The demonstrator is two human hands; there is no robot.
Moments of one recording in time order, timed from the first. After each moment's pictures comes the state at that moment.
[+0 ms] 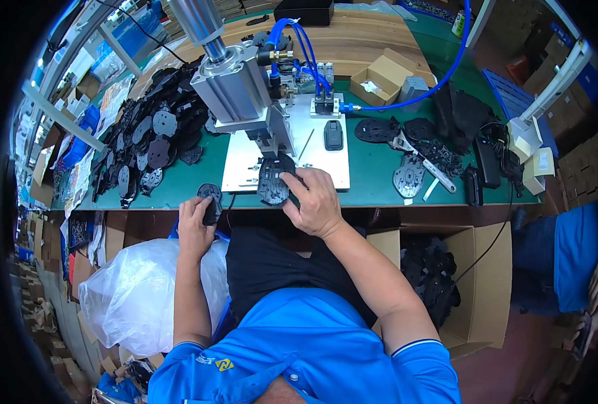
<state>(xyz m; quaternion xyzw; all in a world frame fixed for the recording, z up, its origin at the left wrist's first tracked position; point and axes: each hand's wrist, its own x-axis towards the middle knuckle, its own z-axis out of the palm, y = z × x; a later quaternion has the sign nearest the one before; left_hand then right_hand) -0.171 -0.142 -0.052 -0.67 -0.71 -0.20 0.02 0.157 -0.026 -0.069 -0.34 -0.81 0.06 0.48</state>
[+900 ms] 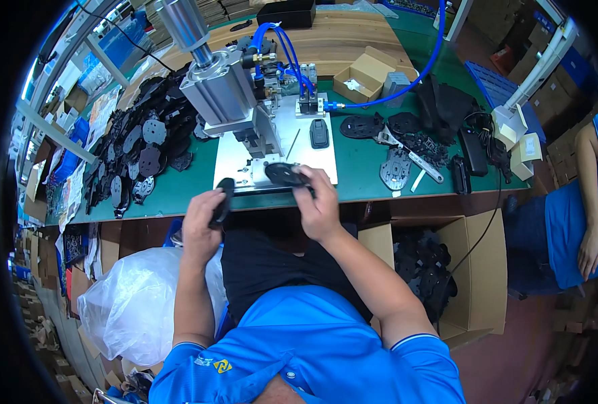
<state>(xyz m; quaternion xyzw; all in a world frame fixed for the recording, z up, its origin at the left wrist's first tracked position) -0.099 -0.130 0.008 -0.76 -0.53 -0.37 0.01 0.175 -0.057 -0.049 -0.33 -0.61 0.38 0.61</state>
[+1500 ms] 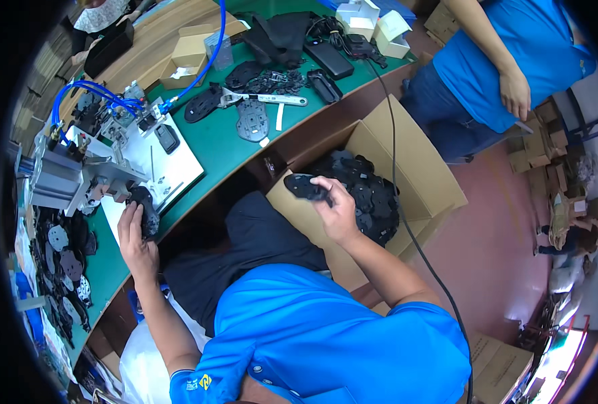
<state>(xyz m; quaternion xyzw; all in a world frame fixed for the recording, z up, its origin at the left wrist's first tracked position) -0.057 -0.050 -0.035 -0.82 -0.47 -0.31 0.05 0.373 -0.226 -0.101 -0.65 -0.49 0.22 0.53</state>
